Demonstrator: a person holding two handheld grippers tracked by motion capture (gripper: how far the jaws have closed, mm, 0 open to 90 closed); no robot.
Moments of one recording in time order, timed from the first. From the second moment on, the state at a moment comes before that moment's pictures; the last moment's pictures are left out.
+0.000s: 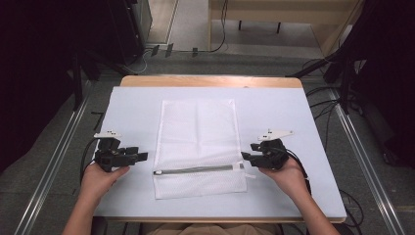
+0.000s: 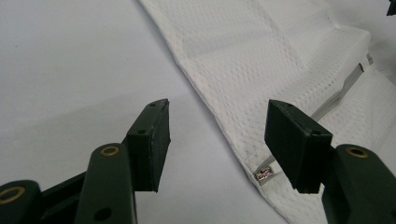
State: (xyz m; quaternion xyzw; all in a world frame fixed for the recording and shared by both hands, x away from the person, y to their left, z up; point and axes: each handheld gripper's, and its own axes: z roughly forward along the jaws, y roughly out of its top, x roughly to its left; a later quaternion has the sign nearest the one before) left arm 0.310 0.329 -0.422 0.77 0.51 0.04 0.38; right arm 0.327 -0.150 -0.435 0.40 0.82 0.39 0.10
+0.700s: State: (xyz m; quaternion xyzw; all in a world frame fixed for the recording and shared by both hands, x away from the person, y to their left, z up) left arm 0.317 0.321 -0.422 0.79 0.49 0.04 0.38; right arm 0.316 -0.118 -0.413 0.36 0.84 0.39 0.09
